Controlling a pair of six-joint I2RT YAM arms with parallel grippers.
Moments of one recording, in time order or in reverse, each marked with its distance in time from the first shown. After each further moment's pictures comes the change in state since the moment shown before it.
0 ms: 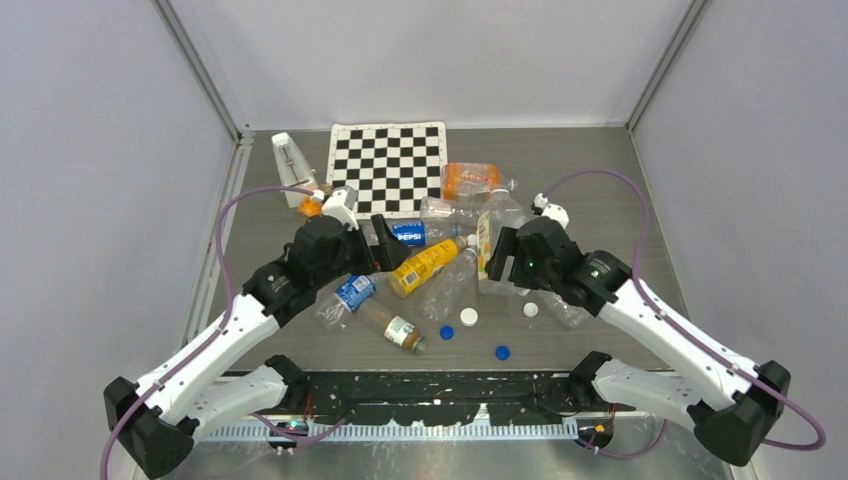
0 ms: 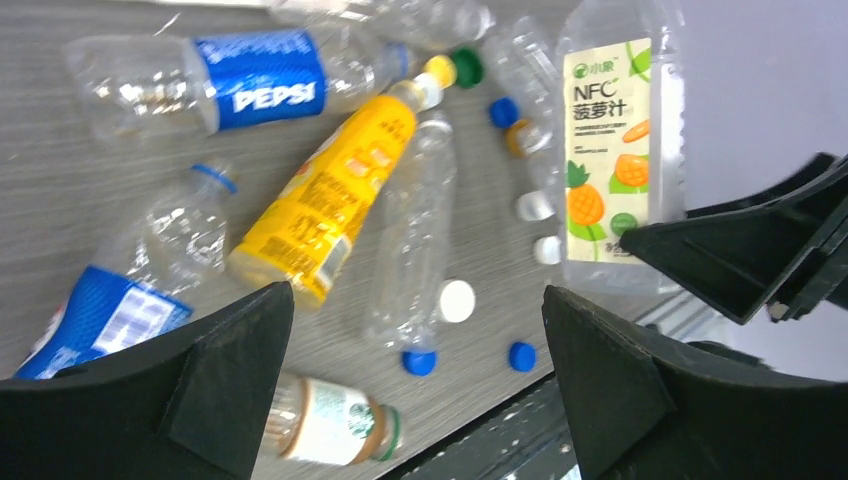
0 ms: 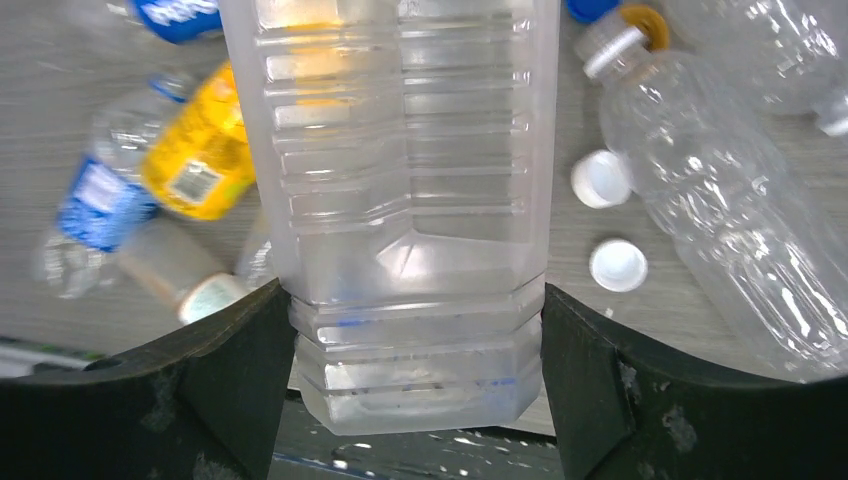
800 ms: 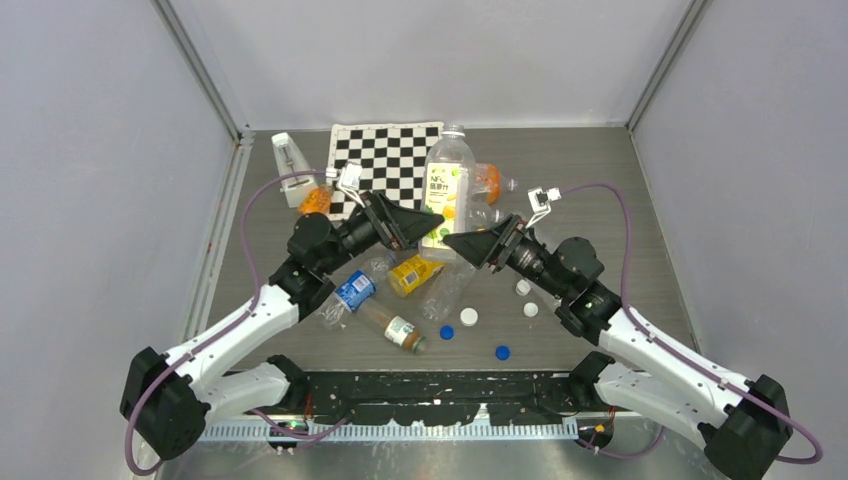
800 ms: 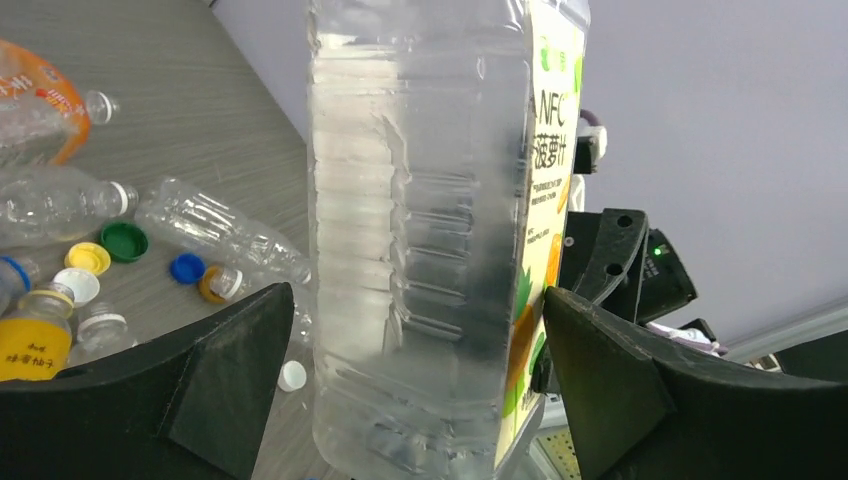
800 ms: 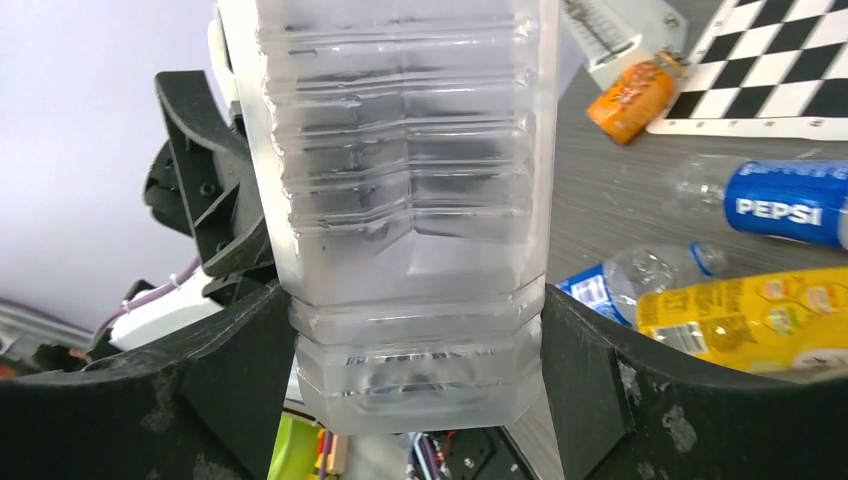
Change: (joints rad) left arm 0.011 0.103 -0.138 0.898 0.333 -0.239; right arm -0.002 -0.198 -0.353 1.154 -0.453 0.174
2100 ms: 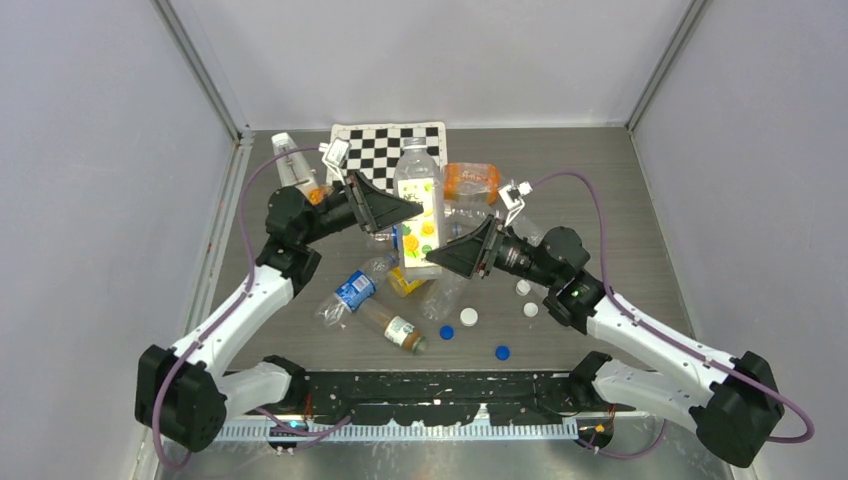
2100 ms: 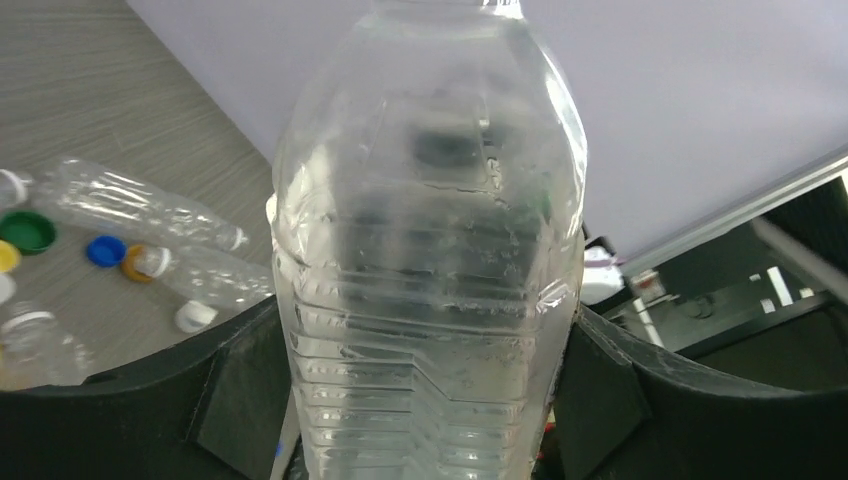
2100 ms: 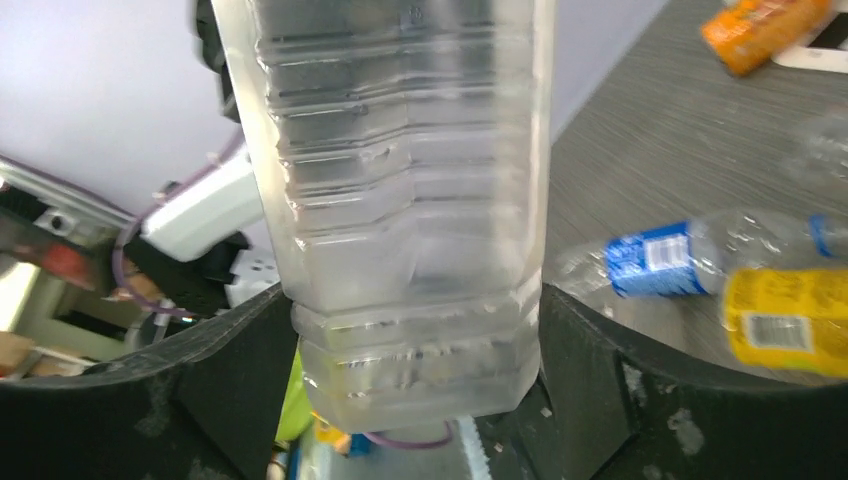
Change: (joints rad) left arm 0.245 0.101 0.085 0.163 0.476 -0.228; right arm 0.005 0.153 0.032 0.180 -0.254 0.053
